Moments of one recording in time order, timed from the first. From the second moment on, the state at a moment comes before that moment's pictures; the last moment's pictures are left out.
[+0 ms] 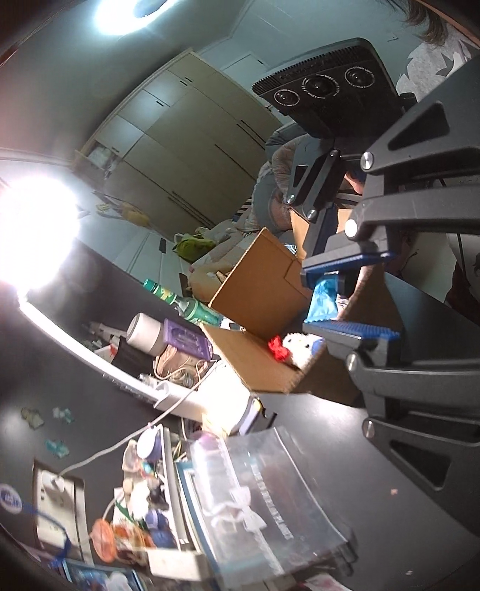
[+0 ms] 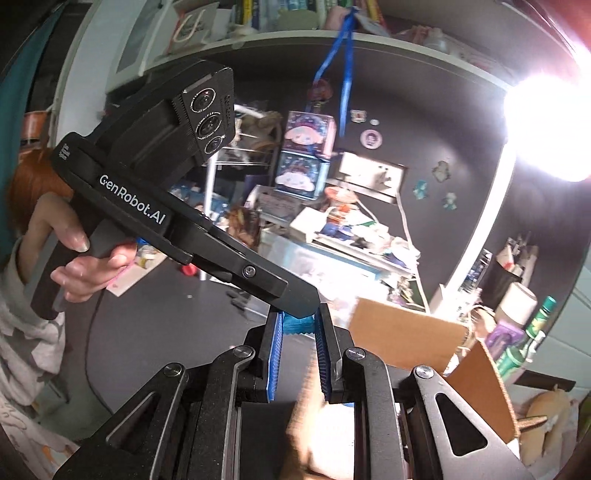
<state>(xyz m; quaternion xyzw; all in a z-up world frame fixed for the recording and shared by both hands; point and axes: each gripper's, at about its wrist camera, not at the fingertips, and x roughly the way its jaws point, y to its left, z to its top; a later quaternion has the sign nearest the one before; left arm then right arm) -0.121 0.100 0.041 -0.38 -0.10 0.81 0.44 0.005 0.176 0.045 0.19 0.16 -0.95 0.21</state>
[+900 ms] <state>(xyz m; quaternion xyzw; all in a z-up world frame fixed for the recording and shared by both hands) -0.136 0.155 0.043 -0.37 0.00 0.87 0.33 -0.034 0.265 0.035 0.29 0.10 -0.94 0.13</state>
